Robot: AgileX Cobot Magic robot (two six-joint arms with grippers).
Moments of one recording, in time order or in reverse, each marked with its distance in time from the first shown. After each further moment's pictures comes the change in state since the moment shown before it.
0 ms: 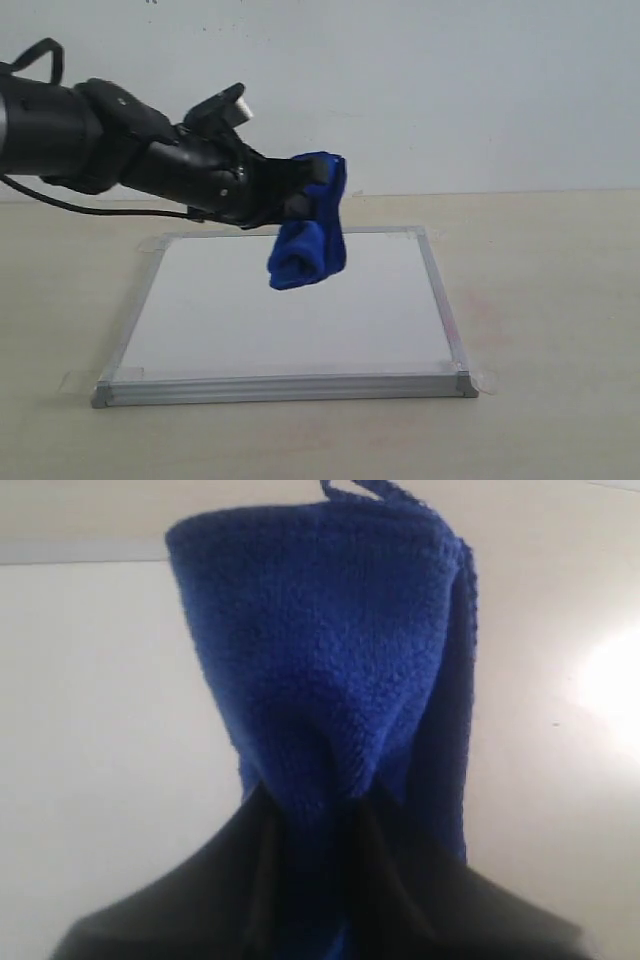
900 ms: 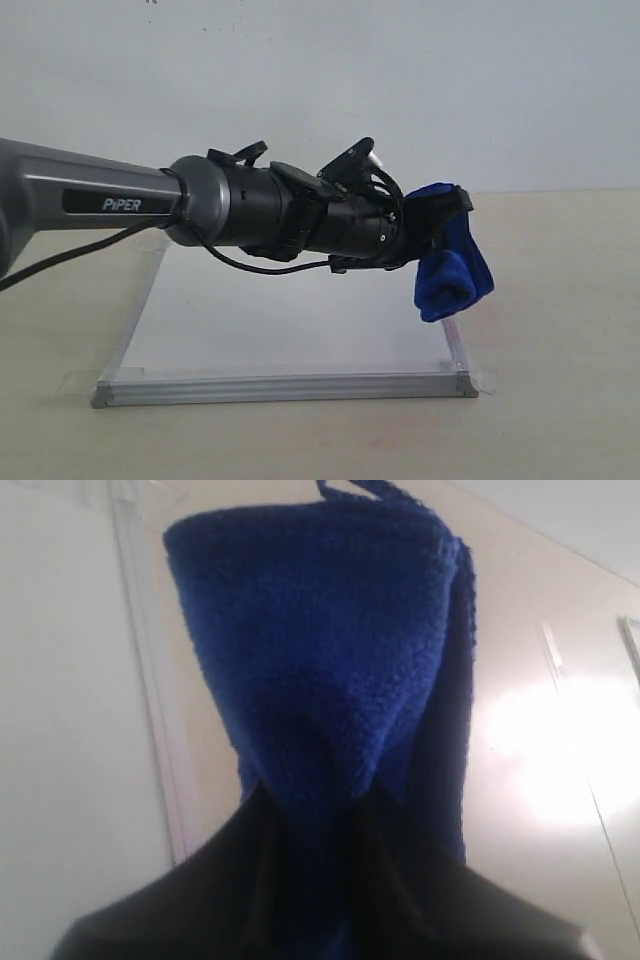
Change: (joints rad) left arm -0.259 0.320 -0.274 -0.433 -0.189 0.071; right arm 0.000 0.000 0.000 0.000 0.000 0.000
